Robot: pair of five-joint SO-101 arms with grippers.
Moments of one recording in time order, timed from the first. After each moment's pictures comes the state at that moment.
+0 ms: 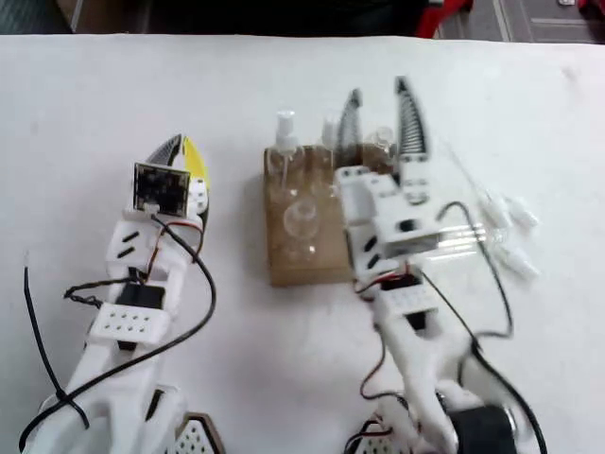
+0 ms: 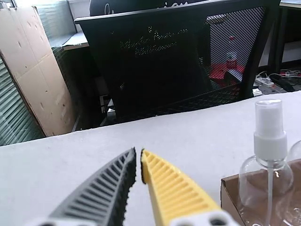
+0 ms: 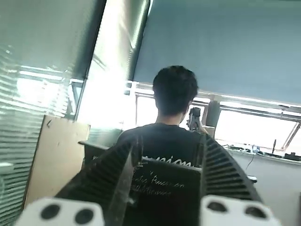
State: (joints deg) left arm -0.4 -41.2 74.6 -16.3 -5.8; right arm -13.5 -25.7 68.0 -69.4 9.5
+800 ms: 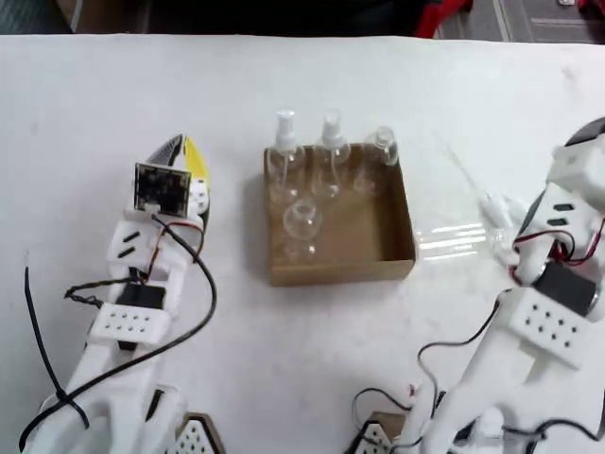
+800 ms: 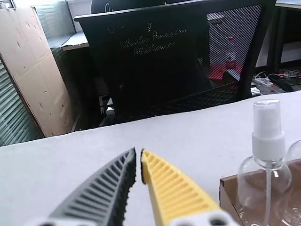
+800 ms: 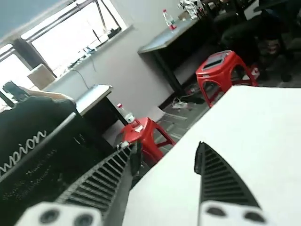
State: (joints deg) left arm -0.1 -41.2 74.6 -16.3 -5.8; right arm 29.4 -39.5 39.5 14.5 -32.4
